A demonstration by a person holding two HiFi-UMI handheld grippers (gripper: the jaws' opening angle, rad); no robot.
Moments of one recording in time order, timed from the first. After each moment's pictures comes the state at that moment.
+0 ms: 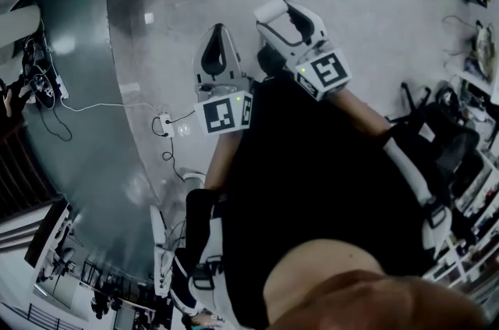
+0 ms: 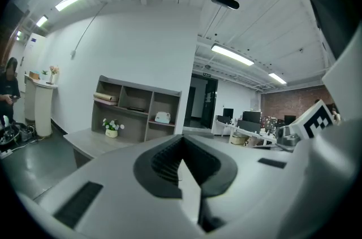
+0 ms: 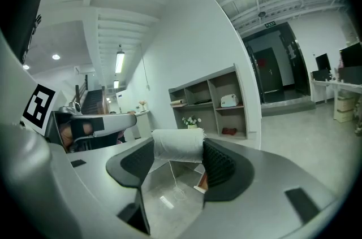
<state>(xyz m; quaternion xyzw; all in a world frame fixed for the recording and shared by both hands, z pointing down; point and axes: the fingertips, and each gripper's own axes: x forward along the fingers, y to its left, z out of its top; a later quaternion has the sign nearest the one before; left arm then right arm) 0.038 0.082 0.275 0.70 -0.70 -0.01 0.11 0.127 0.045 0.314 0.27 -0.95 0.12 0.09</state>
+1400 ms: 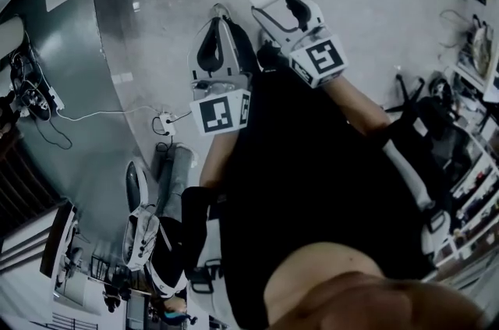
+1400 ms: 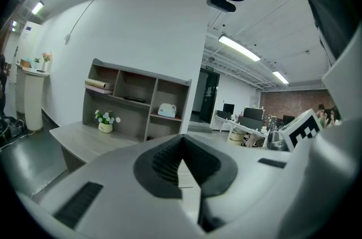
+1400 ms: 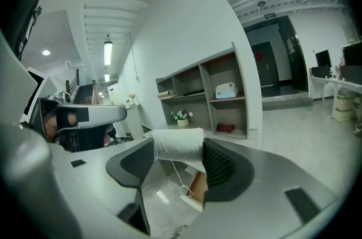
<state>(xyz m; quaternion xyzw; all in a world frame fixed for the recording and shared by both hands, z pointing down) -0.044 -0.048 0.317 0.71 -0.69 0.00 0.17 0.041 -0.093 0.370 0.29 -0.94 0.14 0.13</state>
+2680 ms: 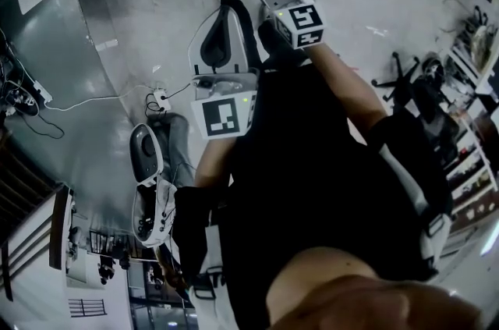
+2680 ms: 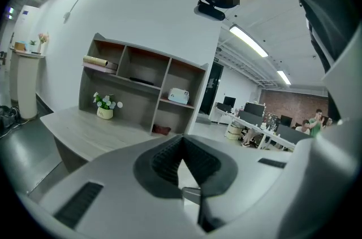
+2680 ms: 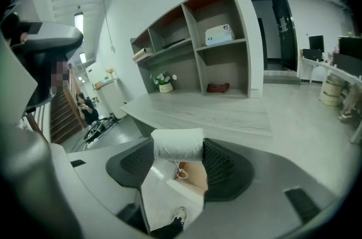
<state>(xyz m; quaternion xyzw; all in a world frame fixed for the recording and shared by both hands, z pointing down) -0.120 -0.112 0.389 0.71 -0.67 0.02 0.23 -0.032 -0.166 0.571 0.35 -0.87 0.22 0.27</state>
